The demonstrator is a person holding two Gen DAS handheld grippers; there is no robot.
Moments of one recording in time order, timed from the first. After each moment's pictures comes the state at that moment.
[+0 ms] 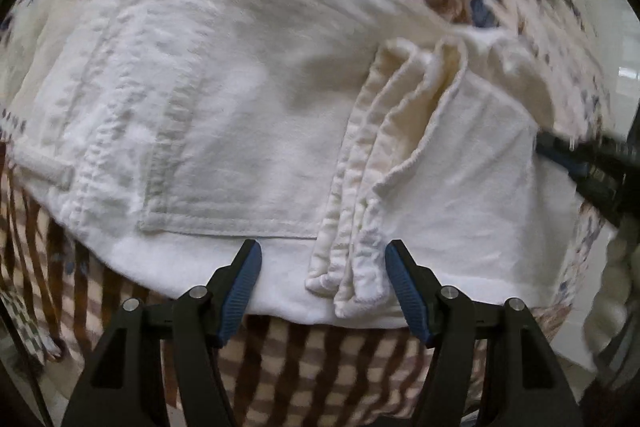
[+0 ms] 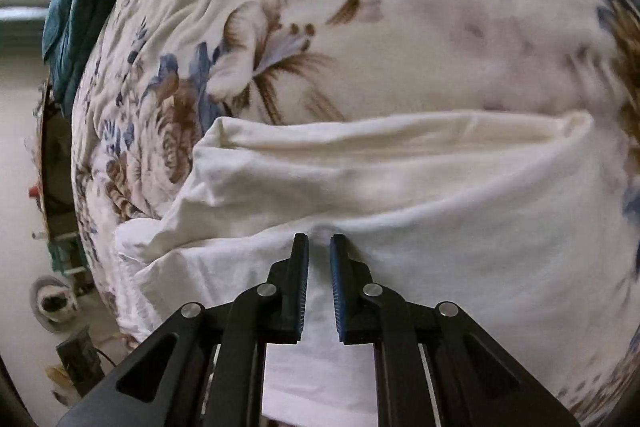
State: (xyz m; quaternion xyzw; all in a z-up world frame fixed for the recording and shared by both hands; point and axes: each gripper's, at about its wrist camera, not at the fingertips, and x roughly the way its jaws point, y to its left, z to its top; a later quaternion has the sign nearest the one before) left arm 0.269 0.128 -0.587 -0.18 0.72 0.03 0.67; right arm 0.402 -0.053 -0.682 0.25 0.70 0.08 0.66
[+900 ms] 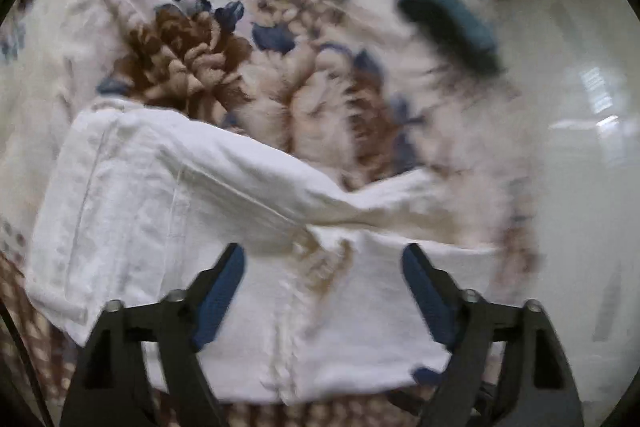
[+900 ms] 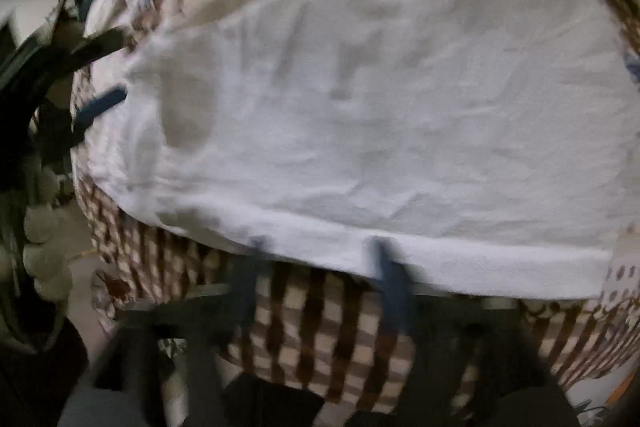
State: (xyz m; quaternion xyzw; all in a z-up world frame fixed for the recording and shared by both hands) left arm 0.308 0.191 -0.537 -0.31 0.60 -0.04 0.74; right arm 0.275 -0.009 -0.654 0.16 0.74 0.16 0.64
